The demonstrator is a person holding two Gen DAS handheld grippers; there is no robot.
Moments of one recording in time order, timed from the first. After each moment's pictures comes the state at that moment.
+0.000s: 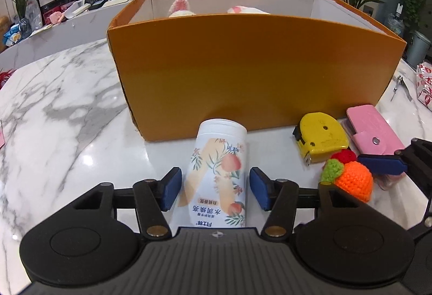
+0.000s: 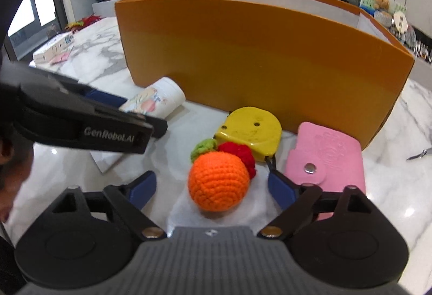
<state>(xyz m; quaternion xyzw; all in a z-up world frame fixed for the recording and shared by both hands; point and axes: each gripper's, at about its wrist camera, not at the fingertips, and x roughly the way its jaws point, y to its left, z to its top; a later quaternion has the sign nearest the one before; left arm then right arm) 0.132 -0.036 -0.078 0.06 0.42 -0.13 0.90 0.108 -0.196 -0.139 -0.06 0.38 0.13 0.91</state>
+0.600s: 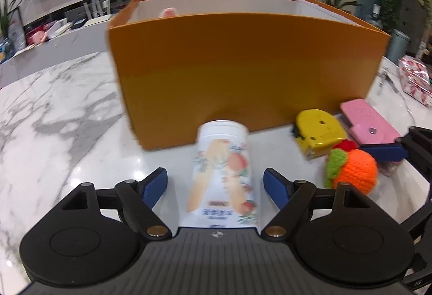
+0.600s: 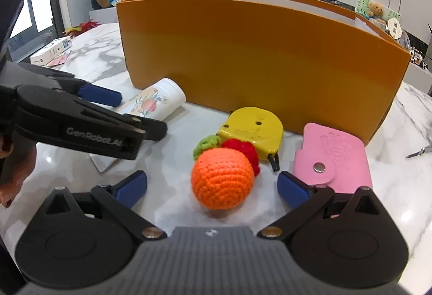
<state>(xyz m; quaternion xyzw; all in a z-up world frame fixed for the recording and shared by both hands) 0.130 -0.024 -0.090 0.08 0.38 -0.19 0.90 0.105 -0.191 -0.147 -0.05 0.36 0.13 0.92</state>
